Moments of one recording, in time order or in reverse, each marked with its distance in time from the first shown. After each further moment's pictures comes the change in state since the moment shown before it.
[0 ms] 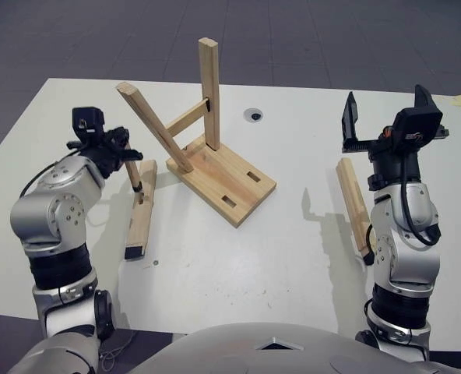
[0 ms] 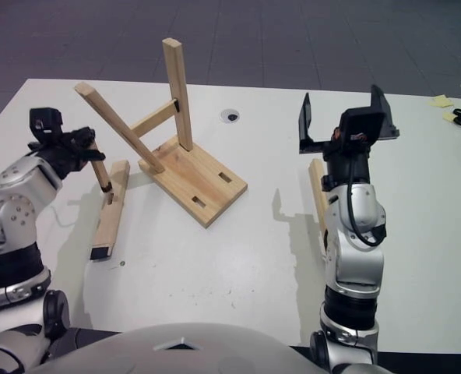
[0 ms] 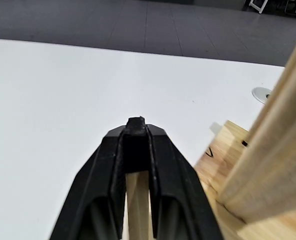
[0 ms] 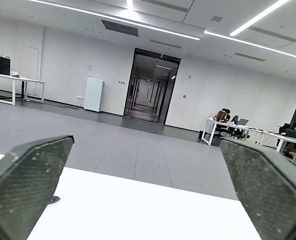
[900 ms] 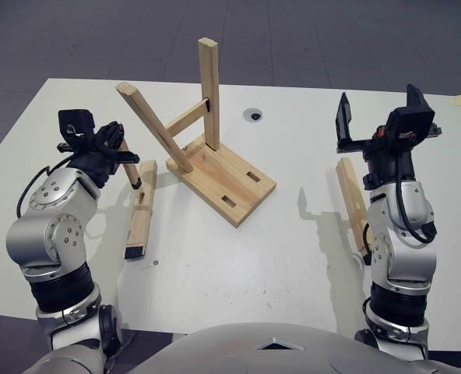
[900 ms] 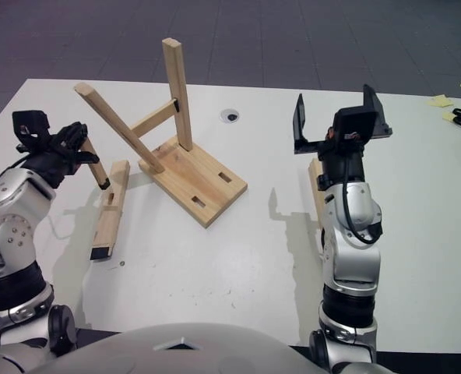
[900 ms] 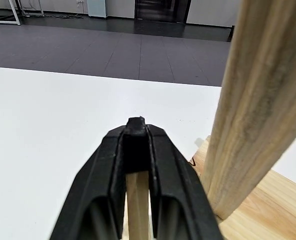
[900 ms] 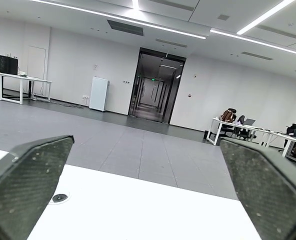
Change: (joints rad) left arm 0.151 -0.072 0.095 -0.271 -0.056 0.071 -0.031; right arm -0.002 0.000 0.017 0.007 0.002 0.002 0.007
